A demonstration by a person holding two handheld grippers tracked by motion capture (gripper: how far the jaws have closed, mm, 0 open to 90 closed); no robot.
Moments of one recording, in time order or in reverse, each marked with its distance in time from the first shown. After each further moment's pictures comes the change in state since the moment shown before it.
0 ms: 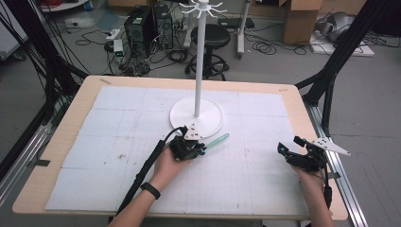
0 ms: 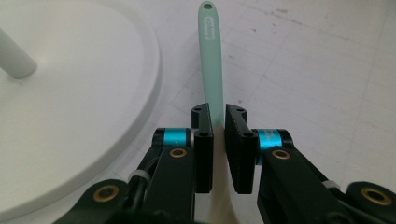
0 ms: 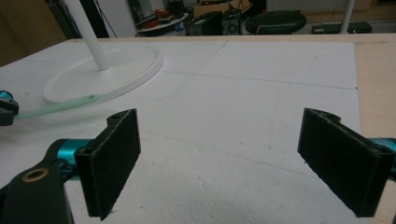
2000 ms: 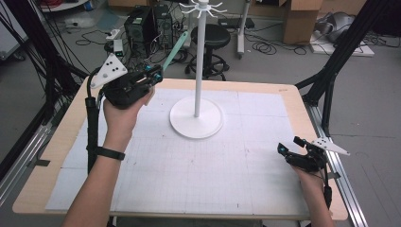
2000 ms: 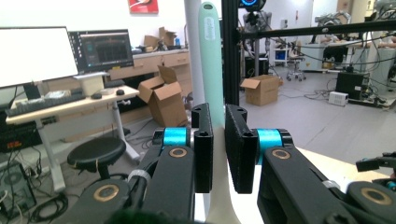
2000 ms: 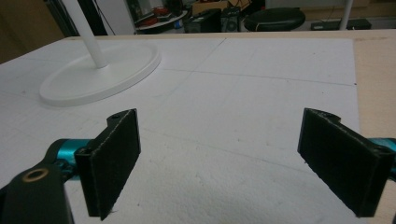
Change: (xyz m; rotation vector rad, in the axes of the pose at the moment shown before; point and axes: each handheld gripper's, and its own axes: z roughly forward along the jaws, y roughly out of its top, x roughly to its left) left arm 0.068 0.087 -0.196 -0.677 0.260 -0.011; right arm -0.002 -0.002 0.001 0.011 -0.005 0.000
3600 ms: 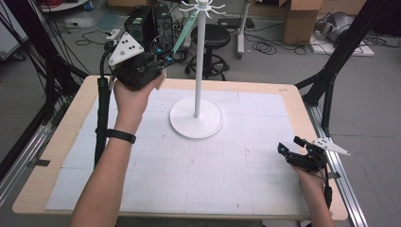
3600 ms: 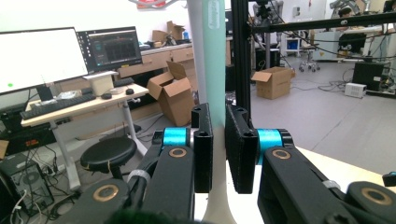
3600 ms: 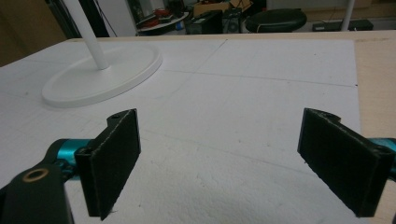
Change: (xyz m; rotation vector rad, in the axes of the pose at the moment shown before) left arm 0.003 0.026 0.039 0.052 0.048 0.017; right arm 0.000 0.000 -0.001 -0.006 0.009 0.011
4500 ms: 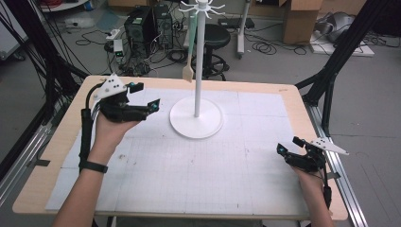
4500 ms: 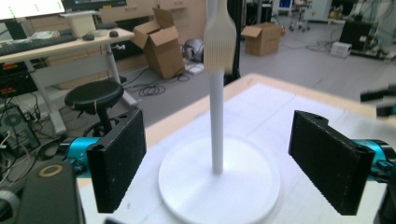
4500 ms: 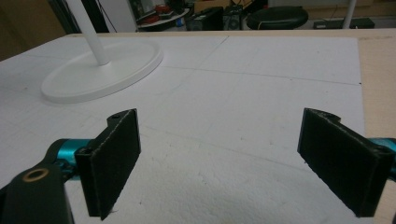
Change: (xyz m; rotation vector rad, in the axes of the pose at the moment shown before) left arm 0.016 -0.094 -0.061 0.194 -0.059 -0.035; right arm 0.002 -0.001 0.002 0.014 0.000 -0.013
